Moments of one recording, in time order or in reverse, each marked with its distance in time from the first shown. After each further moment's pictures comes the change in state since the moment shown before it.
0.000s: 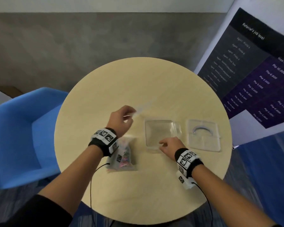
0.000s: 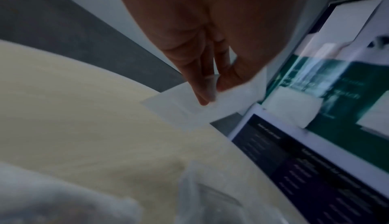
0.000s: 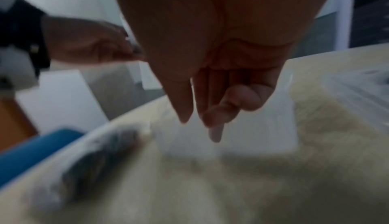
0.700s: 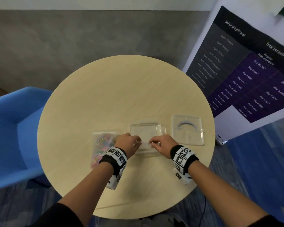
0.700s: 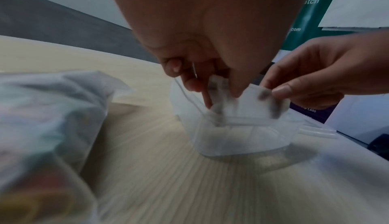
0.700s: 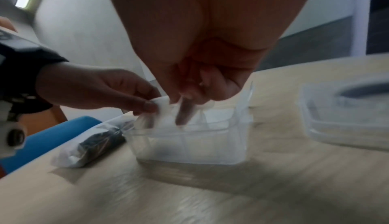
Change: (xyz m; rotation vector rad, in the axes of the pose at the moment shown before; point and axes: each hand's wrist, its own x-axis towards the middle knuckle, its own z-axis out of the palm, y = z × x) left_hand -0.053 -0.015 0.115 0.682 -0.377 0.025; right_hand -0.014 0.043 -0.011 0.097 -0.009 -0.275
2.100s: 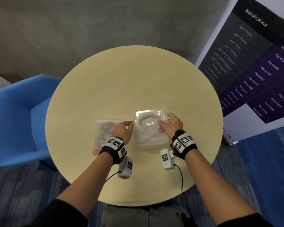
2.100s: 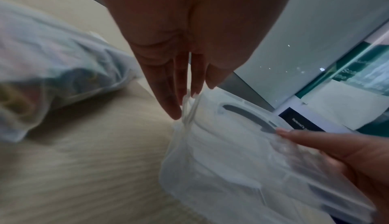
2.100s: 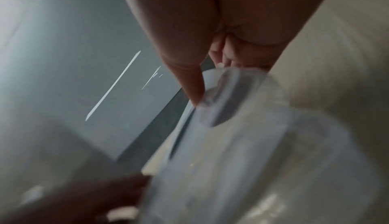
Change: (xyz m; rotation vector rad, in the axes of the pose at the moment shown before) left_hand -0.008 -0.001 0.002 -0.687 0.218 -0.529; right_hand 0.019 -0.002 -0.012 0.670 0.356 0.374
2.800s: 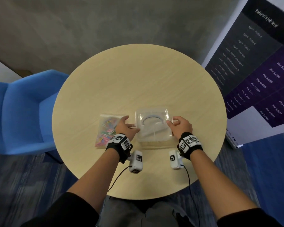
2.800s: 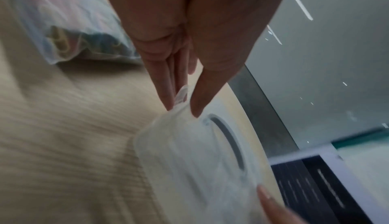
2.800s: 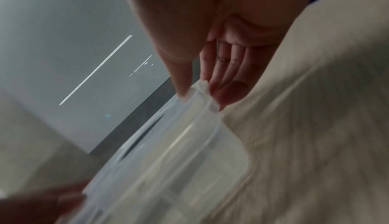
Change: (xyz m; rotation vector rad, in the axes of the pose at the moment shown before) left_hand -0.021 0.007 0.008 -0.303 0.075 -0.204; right_hand 0.009 0.036 -0.022 -0.298 0.142 -0.072
